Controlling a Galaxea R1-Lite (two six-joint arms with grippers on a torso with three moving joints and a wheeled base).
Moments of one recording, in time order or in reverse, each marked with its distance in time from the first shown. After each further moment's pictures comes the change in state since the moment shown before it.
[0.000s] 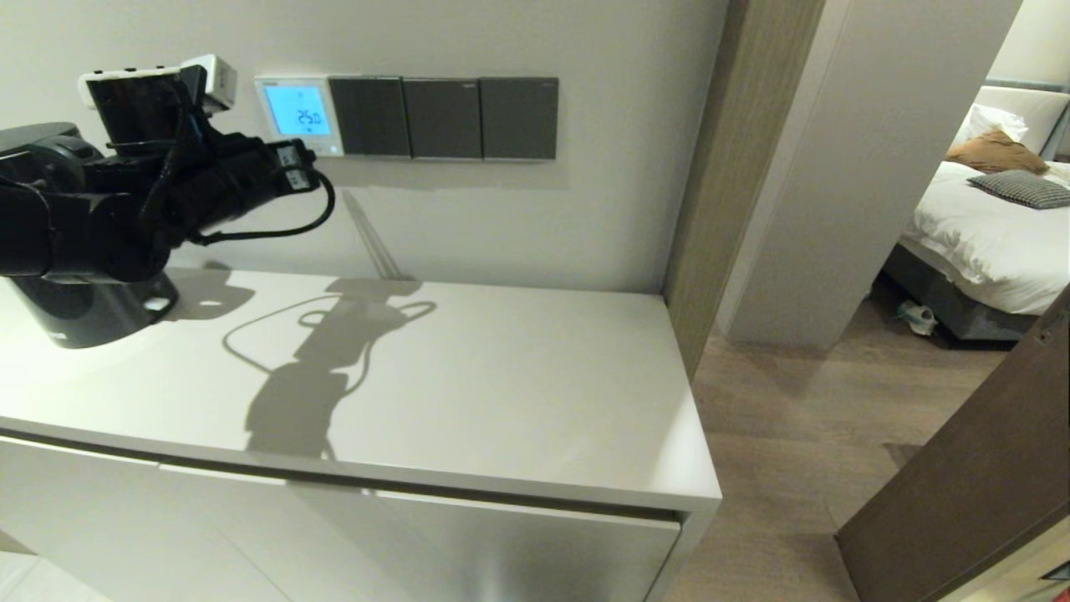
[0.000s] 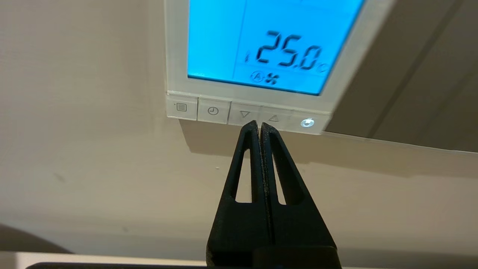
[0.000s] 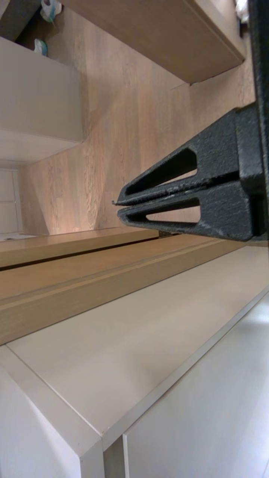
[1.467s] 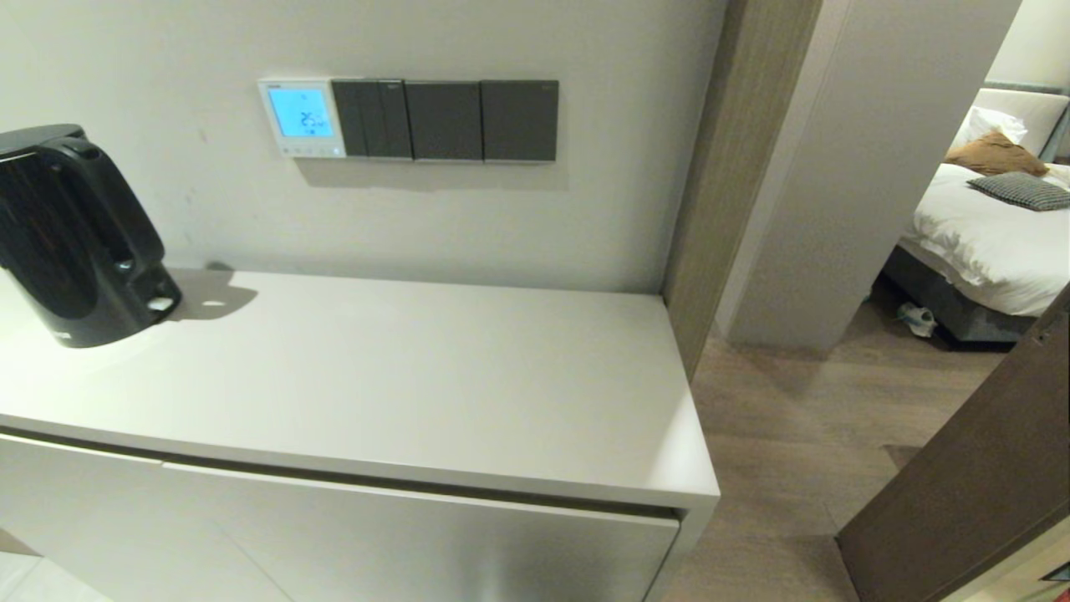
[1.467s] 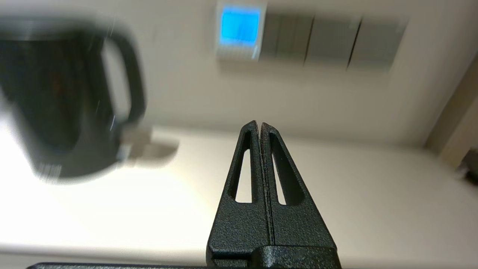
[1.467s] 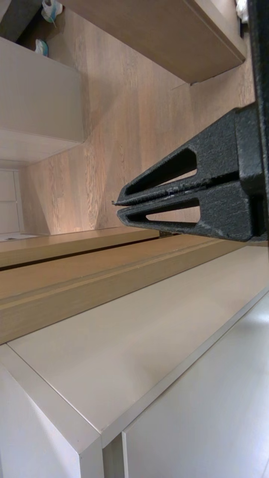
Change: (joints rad) left arm 0.058 -1.229 1.033 0.019 0.015 0.066; right arm 0.000 0.000 0.000 0.000 0.000 0.001
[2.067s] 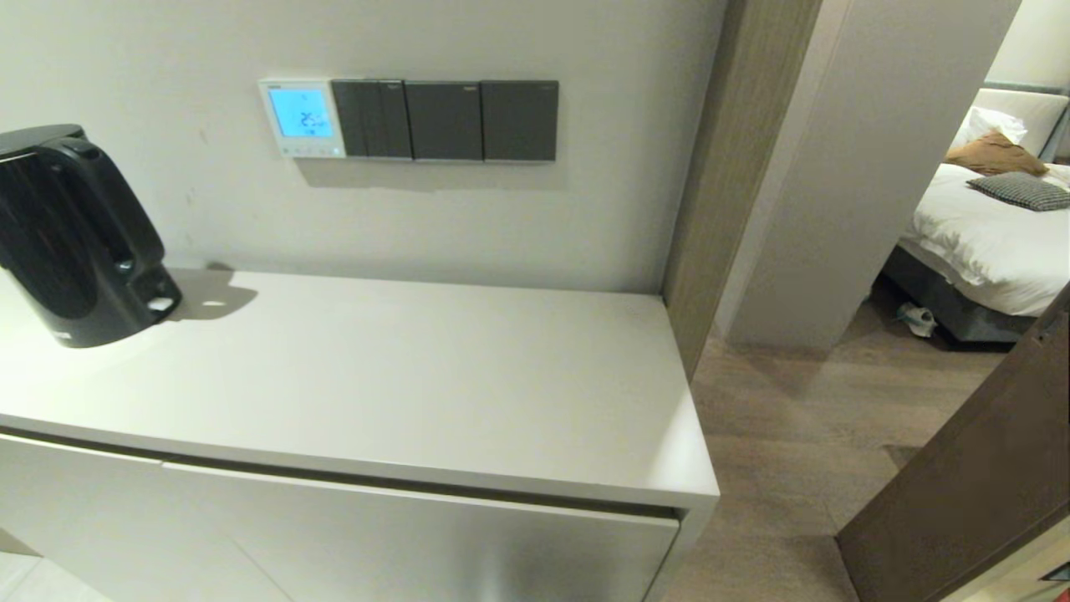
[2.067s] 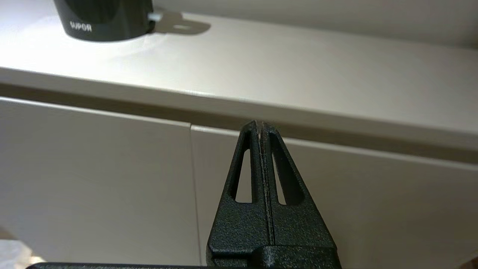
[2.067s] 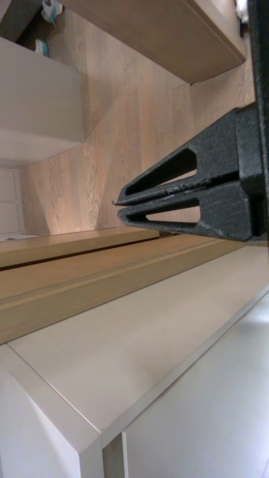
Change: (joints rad) left arm 0.022 -0.439 0.299 0.335 0.075 0.022; right arm 0.000 0.000 0.000 0.000 0.000 0.000
